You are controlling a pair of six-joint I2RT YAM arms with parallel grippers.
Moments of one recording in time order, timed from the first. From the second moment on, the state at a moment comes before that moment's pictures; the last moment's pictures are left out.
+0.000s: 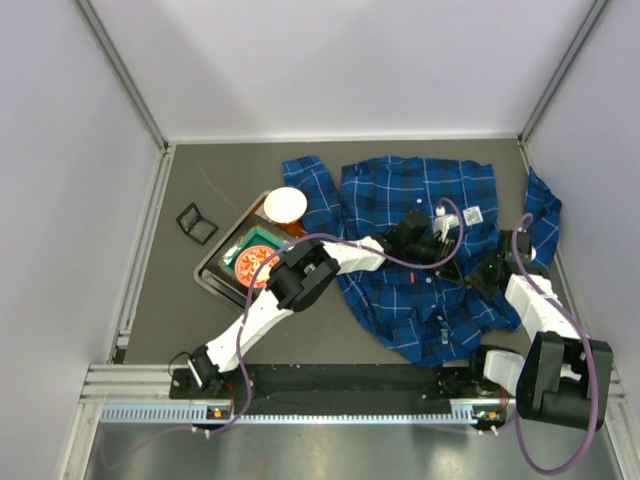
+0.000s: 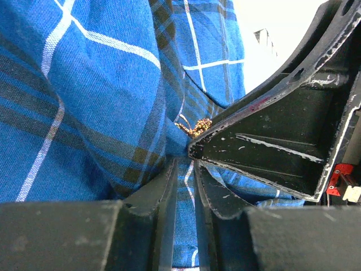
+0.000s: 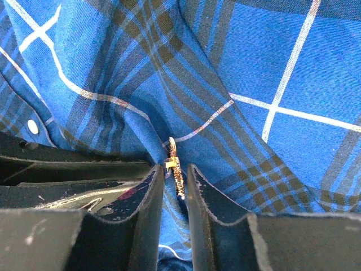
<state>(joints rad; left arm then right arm) -0.97 2.61 1.96 0.27 0.74 -0.71 -0.18 1.11 0.53 -0.46 -0.02 0.61</state>
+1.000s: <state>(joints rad) -0.97 2.62 1.97 0.26 0.75 -0.71 -0.18 1.12 0.53 -0.42 -0.04 0.60</state>
